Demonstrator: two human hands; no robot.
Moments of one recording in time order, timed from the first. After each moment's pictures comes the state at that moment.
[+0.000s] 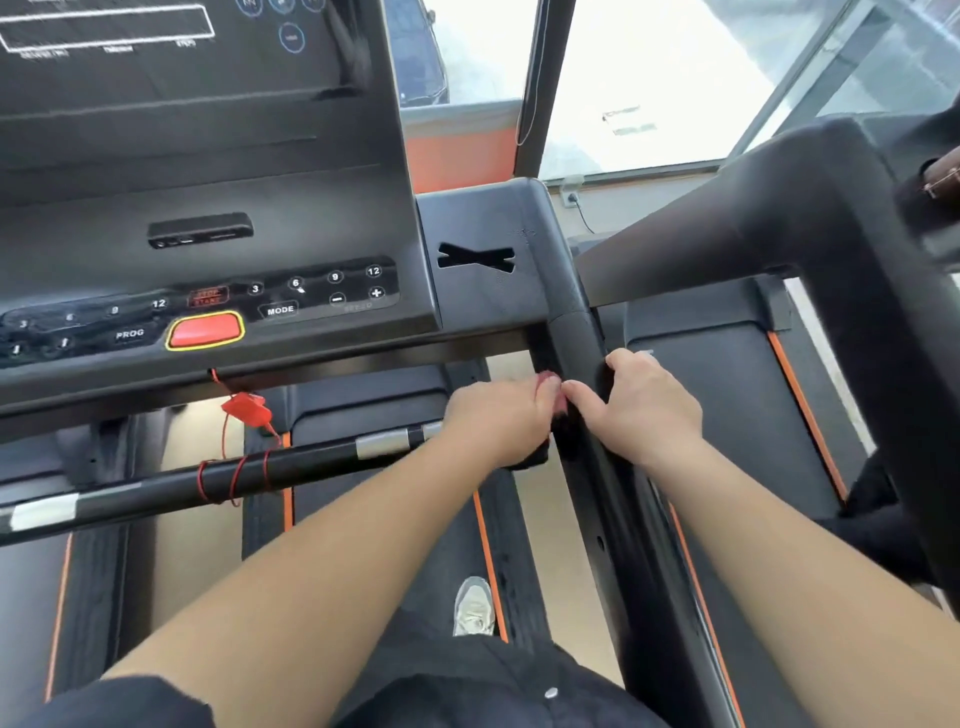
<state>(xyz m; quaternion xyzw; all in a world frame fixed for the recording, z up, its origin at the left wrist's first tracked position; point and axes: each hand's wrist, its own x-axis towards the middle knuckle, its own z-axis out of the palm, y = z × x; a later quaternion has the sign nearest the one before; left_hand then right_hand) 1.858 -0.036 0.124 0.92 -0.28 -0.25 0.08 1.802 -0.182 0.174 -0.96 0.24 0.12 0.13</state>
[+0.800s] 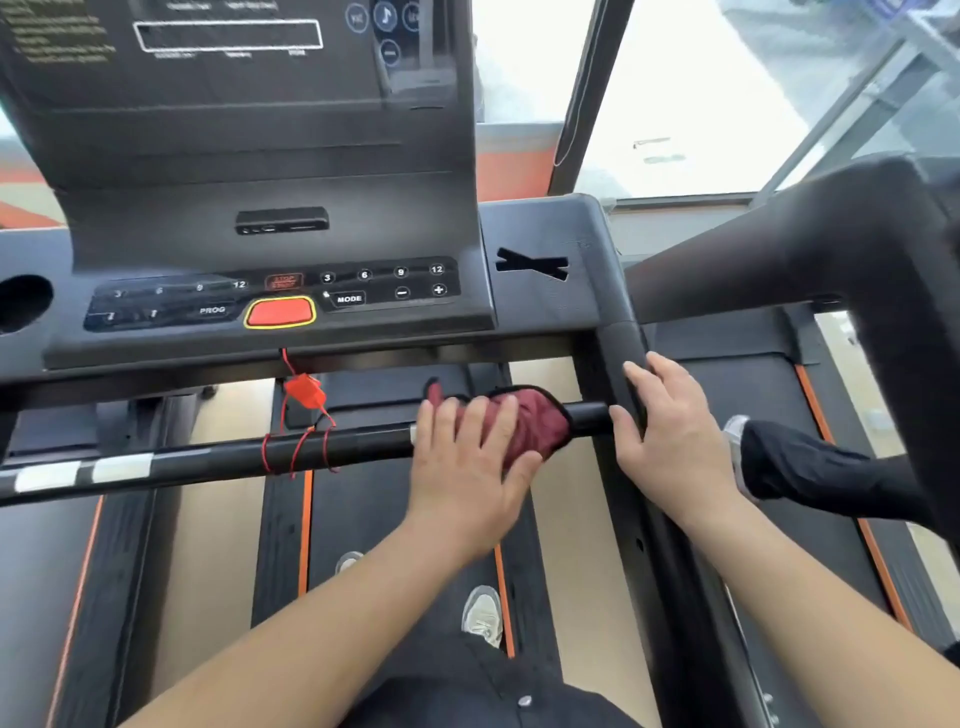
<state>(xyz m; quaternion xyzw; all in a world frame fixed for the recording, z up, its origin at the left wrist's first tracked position) 1.784 0.063 0.113 0.98 -0.18 -0.08 0.09 1.768 -0.165 0.148 -0.97 0.11 -0.07 0.19</state>
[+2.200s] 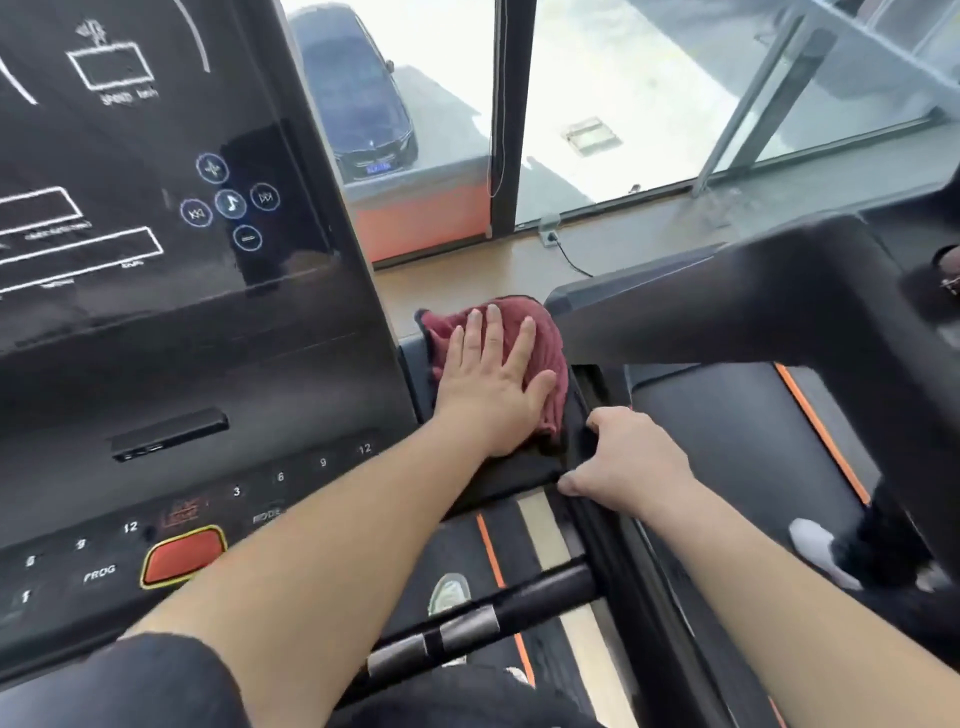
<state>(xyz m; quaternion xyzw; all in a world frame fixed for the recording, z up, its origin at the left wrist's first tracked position) 2.044 -0.076 0.146 0.95 -0.28 -0.13 0.04 1.924 -0.196 0.203 -0.91 0.27 0.23 0.19</state>
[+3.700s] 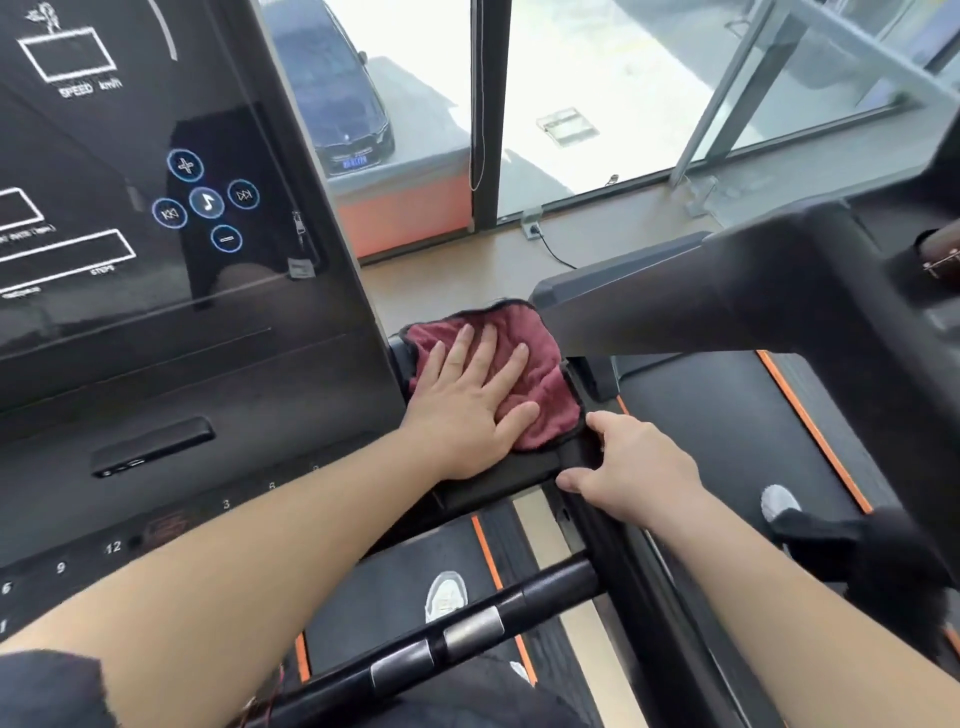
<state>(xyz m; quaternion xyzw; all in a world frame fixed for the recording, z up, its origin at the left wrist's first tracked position) 2.040 -0.038 0.157 0.92 -0.36 -0.18 0.03 1.910 -0.194 0.203 -0.91 0.29 0.22 0.19</state>
